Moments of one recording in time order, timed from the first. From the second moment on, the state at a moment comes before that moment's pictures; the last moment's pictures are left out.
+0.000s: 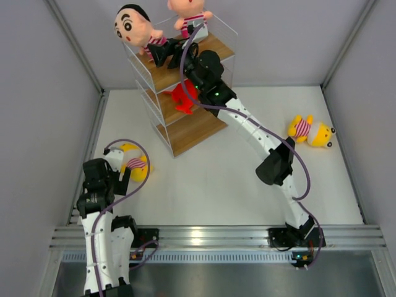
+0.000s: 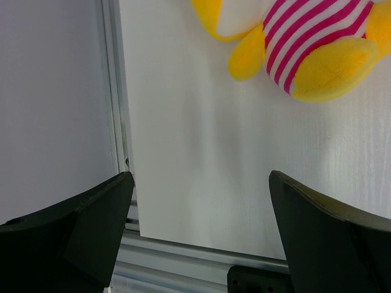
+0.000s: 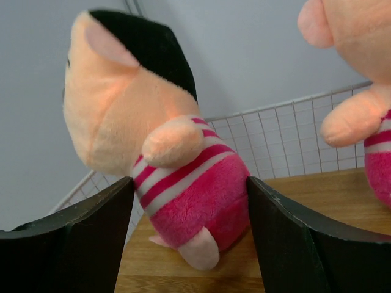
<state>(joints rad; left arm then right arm) 0.25 0.56 0.65 -0.84 -0.06 0.46 0.79 2.24 2.47 0.19 0.06 0.31</state>
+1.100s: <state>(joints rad) 0.25 1.00 1.69 -0.86 0.46 0.23 0.73 2.23 2.46 0.17 -0.06 0.61</state>
